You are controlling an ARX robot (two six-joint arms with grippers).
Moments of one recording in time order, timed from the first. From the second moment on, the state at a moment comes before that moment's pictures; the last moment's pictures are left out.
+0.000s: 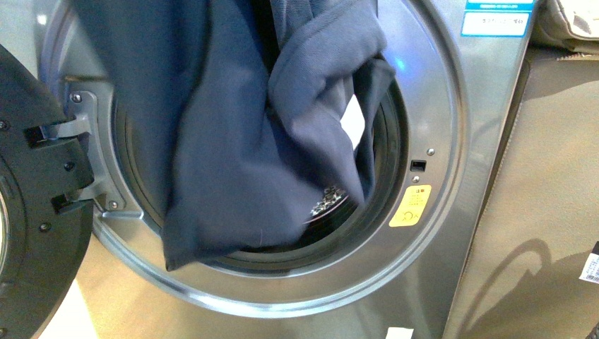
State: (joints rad) left arm -0.23 1.58 2.49 -0.80 0.36 0.24; right arm 0.00 0.00 0.01 0.00 0.00 0.00
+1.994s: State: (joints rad) left arm -0.23 1.58 2.49 -0.82 0.37 0.24; right arm -0.10 0.99 0.73 0.57 -0.81 0.42
